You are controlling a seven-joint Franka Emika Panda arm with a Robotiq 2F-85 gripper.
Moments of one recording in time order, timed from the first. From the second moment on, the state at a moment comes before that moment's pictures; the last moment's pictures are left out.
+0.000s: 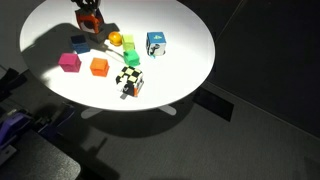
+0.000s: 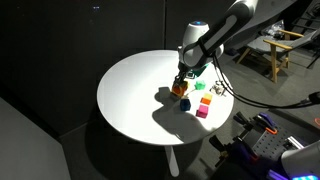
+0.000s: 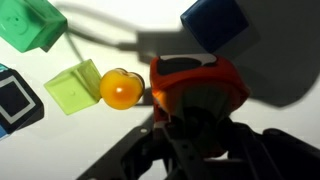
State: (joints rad) arm -0.02 0.52 0.08 -2.09 -0.01 2.71 -0.22
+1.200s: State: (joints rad) arm -0.01 0.62 0.10 -1.98 0.01 2.71 -0.17
